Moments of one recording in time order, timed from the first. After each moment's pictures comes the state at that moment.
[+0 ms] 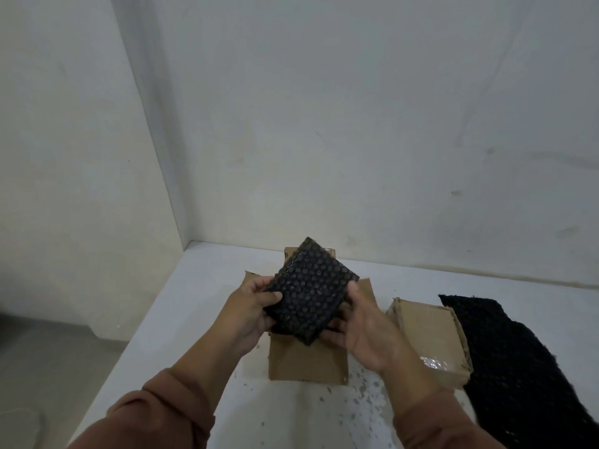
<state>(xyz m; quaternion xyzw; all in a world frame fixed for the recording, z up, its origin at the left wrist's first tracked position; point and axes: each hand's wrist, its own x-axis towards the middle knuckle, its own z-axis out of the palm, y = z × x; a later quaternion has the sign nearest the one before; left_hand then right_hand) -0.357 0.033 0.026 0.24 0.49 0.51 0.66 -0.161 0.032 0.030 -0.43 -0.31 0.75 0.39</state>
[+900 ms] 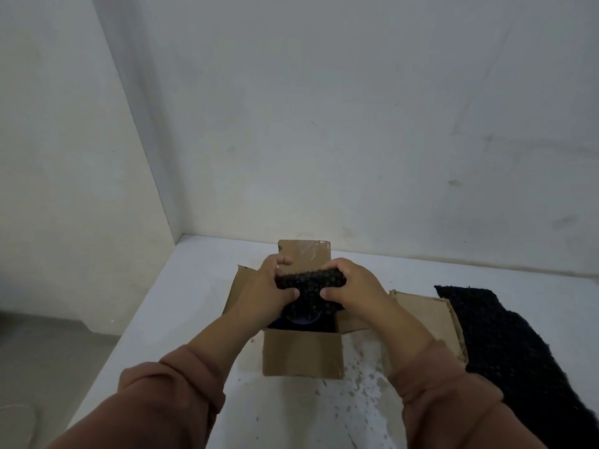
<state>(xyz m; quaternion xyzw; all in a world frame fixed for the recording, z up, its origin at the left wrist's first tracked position) -0.336 0.048 0.037 0.55 0.62 0.36 0.43 -0.162 0.070 0.057 -0.60 -0.68 0.37 0.20</state>
